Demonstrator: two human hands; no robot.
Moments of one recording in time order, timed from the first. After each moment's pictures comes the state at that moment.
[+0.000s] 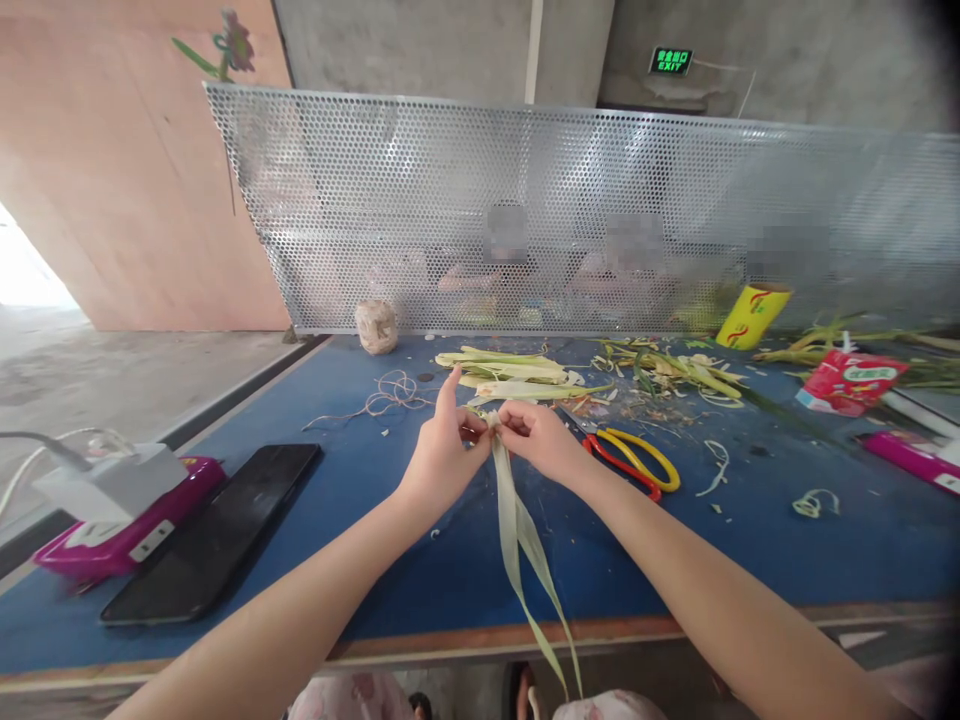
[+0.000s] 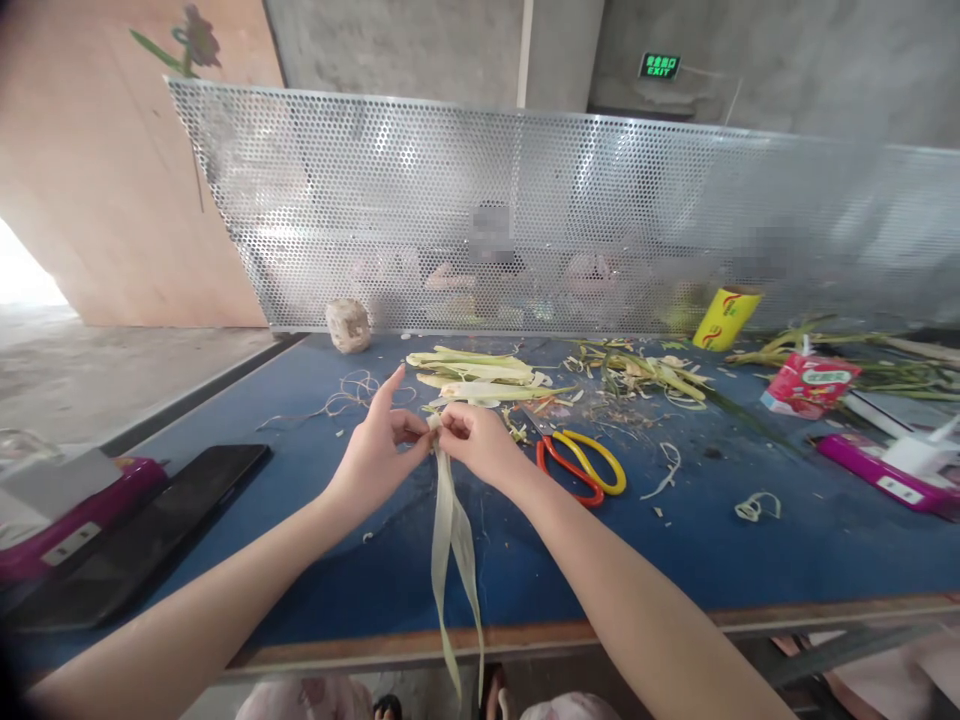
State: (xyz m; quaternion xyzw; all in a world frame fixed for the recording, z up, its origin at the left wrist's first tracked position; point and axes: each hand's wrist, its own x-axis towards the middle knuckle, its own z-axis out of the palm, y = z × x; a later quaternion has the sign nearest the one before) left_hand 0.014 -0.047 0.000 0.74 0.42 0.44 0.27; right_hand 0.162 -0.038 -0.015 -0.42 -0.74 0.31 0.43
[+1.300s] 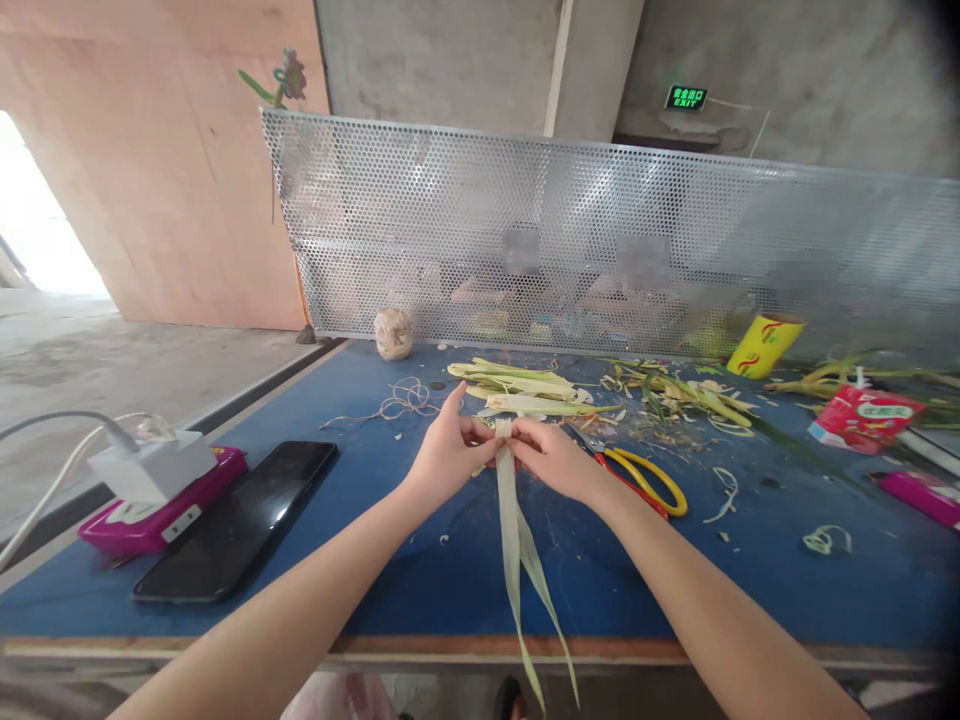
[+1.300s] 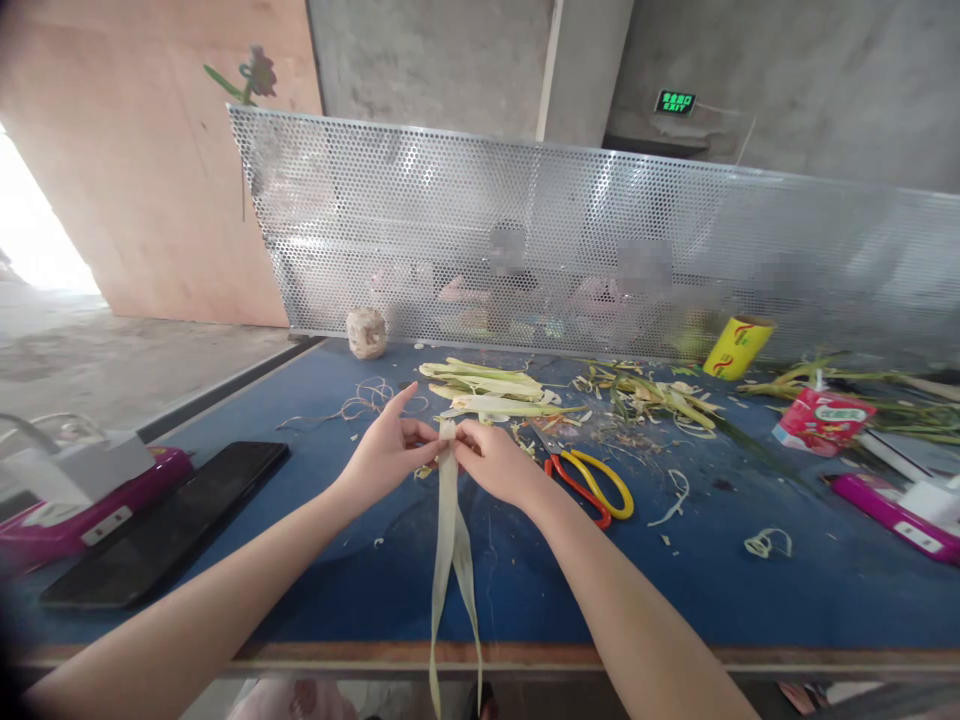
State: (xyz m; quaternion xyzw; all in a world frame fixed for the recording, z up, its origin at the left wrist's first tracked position) left_hand 0.007 -0.038 0.002 0.66 0.39 0.45 0.46; right_hand 0.168 -0.043 -0.011 -0.42 -0.77 0.32 0.36
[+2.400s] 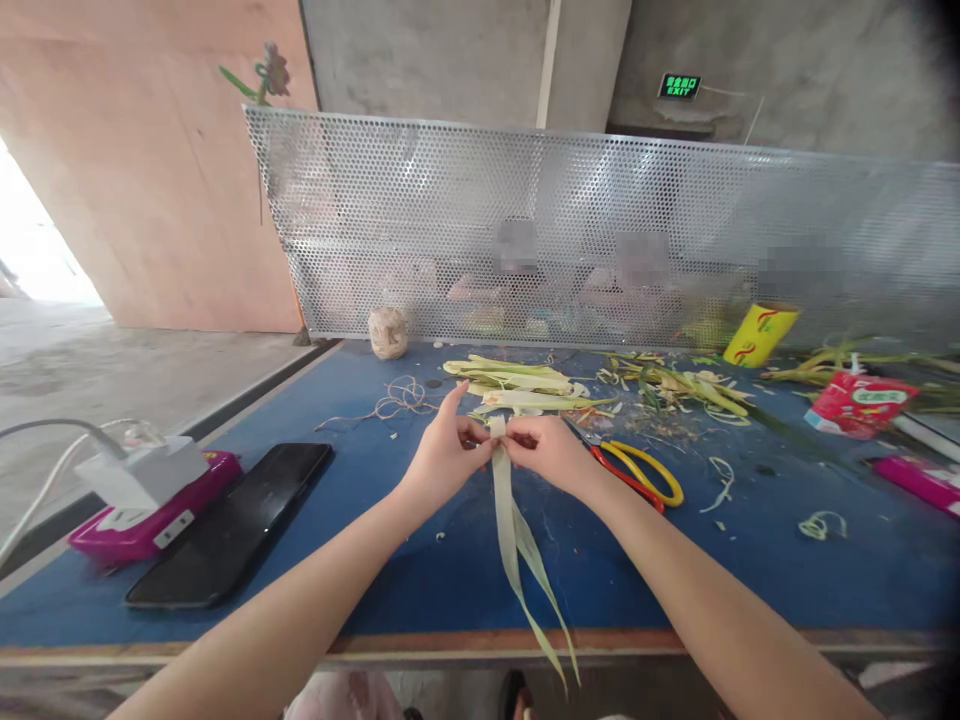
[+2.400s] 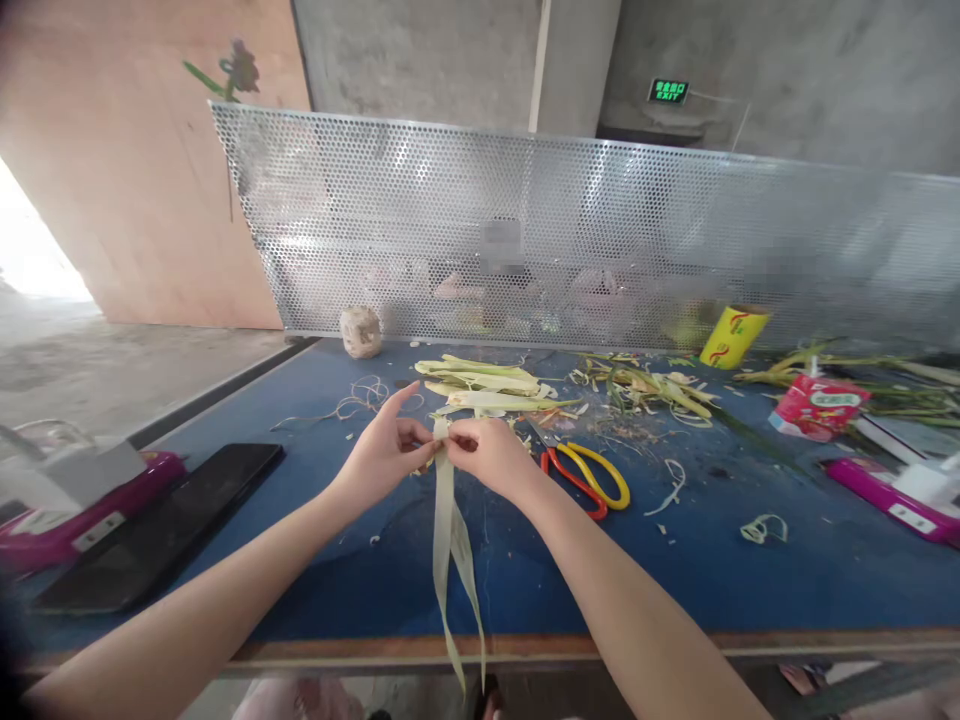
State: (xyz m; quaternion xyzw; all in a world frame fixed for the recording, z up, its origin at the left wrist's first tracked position) left_hand 0.008 -0.042 0.002 0.69 0.41 0.43 0.42; right_hand 0.168 -0.043 -0.010 -0.45 -0.79 0.20 0.37
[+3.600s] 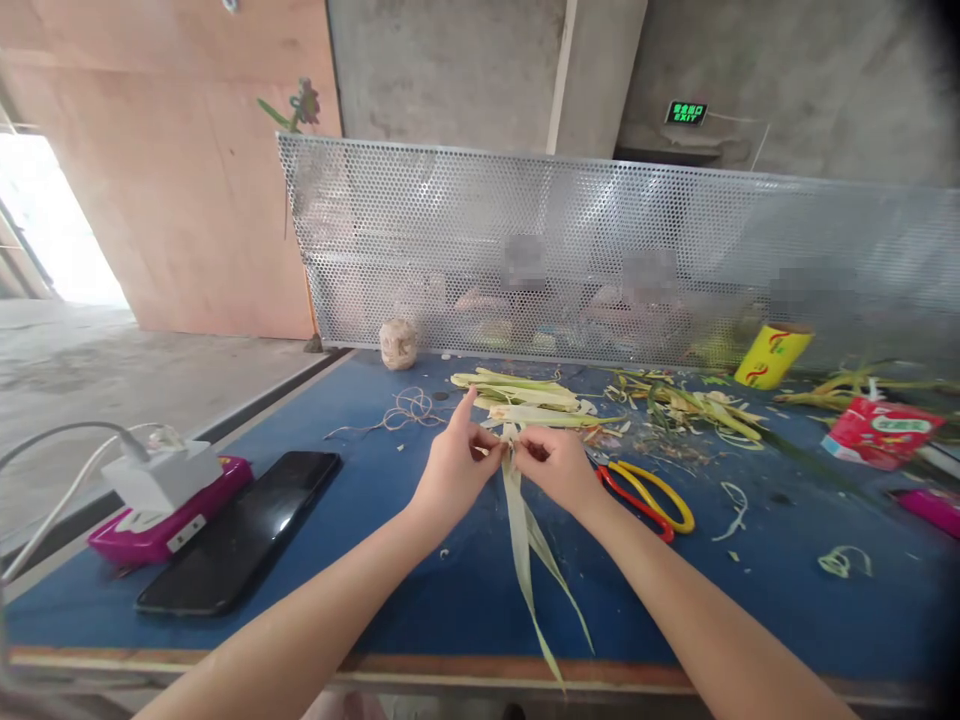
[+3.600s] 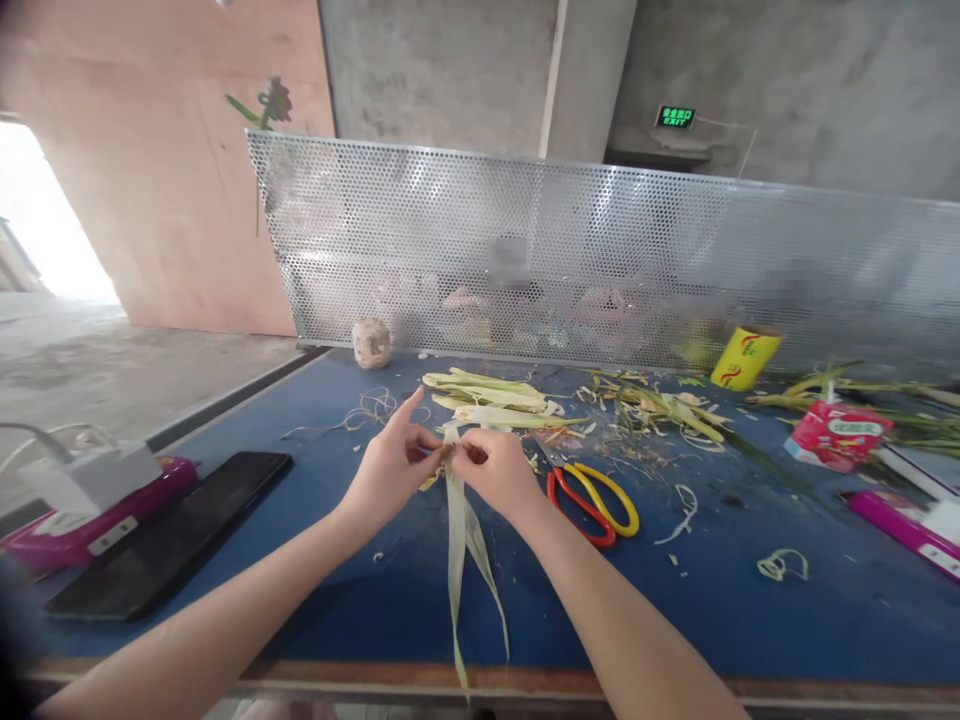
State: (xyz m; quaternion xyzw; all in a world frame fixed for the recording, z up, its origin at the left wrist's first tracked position) left_hand 0.014 -0.045 0.004 0.70 0.43 0.47 0.31; right_hand 0.160 -0.044 -0.011 -0.44 -0.76 0.12 0.46
